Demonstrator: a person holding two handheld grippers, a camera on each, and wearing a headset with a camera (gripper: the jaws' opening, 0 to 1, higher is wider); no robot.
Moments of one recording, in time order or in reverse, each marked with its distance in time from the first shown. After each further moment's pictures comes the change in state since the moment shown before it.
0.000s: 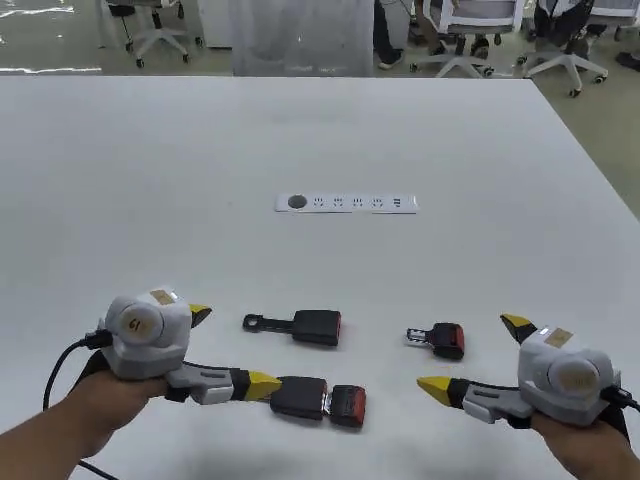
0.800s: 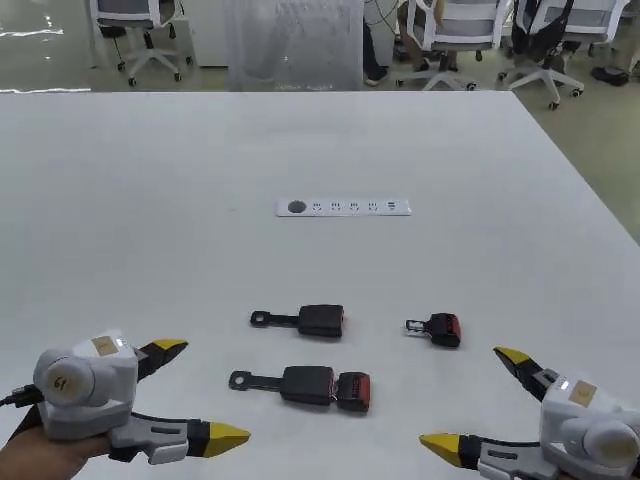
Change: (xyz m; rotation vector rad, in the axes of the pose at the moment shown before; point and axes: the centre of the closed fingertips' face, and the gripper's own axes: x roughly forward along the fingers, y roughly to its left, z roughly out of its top) left arm -0.077 -0.039 -0.027 0.041 -0.065 -0.097; right arm -0.063 0.074 -0.009 -0.048 -0.070 0.103
